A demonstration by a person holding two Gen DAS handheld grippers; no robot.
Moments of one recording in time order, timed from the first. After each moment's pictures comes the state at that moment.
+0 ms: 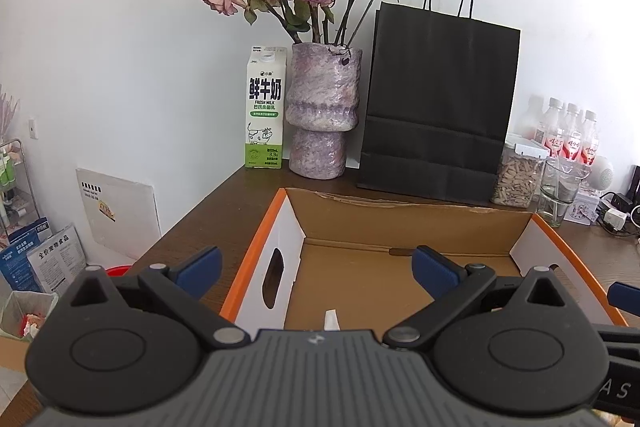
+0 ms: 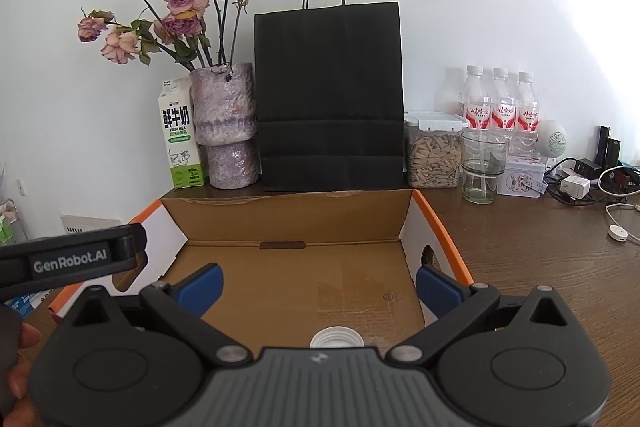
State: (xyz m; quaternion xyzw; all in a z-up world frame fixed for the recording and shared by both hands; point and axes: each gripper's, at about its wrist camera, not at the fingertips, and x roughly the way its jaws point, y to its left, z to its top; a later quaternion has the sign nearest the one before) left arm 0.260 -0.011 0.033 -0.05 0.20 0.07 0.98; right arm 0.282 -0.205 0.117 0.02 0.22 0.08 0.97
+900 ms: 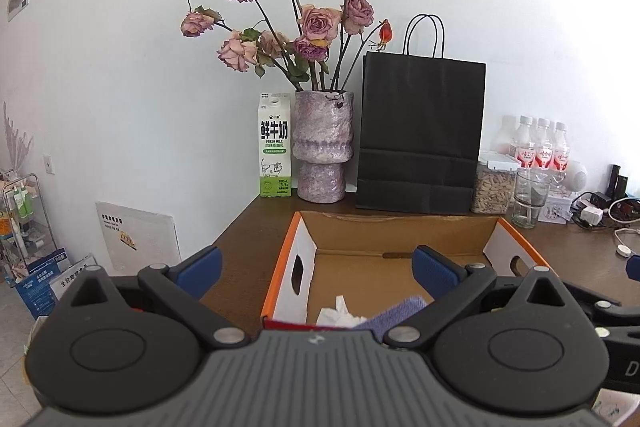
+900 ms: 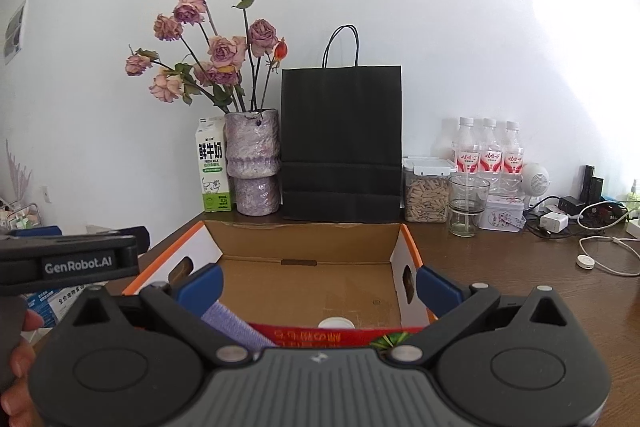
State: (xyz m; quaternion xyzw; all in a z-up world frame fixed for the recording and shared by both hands) left arm 0.161 -0.019 0.076 -0.02 0.17 0.07 0.98; right arm 0.168 -0.226 0.162 0.00 0.17 0.11 0.98
